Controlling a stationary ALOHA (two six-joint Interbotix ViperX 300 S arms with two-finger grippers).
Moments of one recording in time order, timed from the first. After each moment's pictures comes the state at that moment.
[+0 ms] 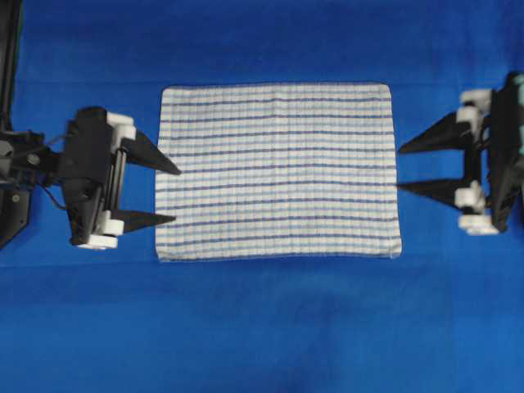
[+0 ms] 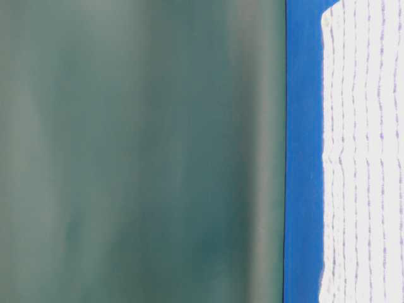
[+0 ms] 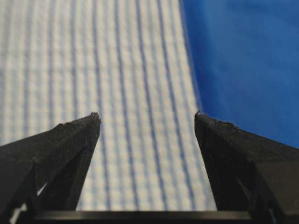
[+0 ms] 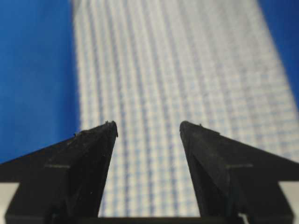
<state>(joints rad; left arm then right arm) -0.05 -0.56 1.01 -0.02 -0.05 0.04 0.08 -0.73 0.99 -0.61 0.26 0.74</state>
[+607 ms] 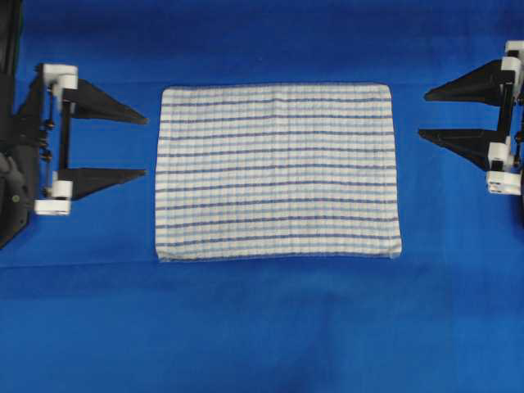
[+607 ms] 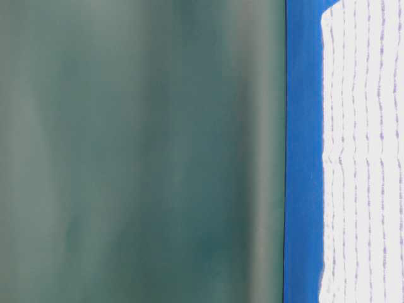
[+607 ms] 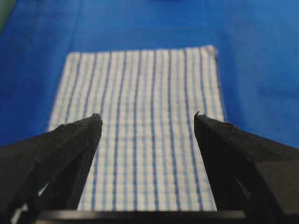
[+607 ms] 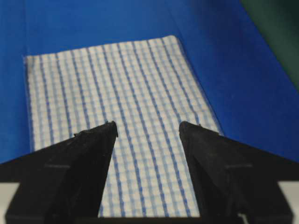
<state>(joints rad) 0.03 -0.83 1.07 -0.02 -0.10 0.11 -0.04 -0.85 1.00 -0.68 0.27 0.73</state>
